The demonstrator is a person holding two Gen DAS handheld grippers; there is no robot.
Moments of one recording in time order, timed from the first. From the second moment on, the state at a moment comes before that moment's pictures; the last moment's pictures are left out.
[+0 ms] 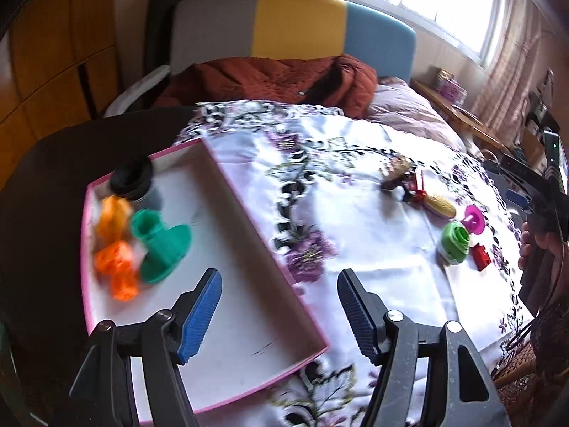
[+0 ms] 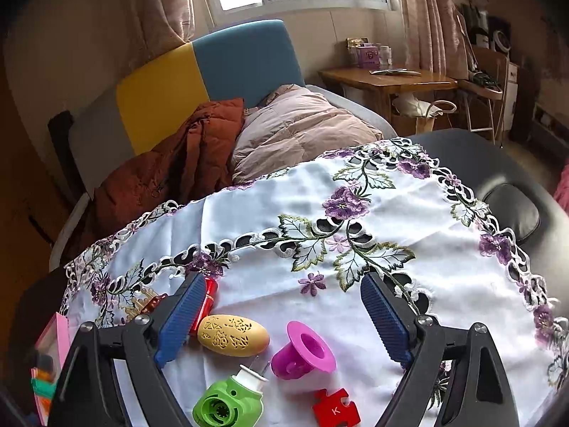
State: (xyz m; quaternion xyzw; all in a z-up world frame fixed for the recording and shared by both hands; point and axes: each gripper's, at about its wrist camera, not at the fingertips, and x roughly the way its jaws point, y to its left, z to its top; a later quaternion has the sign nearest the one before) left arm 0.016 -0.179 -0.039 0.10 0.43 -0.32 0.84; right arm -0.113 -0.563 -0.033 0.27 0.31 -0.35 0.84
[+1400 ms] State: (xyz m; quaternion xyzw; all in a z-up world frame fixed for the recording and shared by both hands) left arm 0.089 -0.375 -0.111 0.03 0.52 -0.43 0.73; right arm -0.107 -0.571 -0.047 0.33 0.33 -0.31 0.83
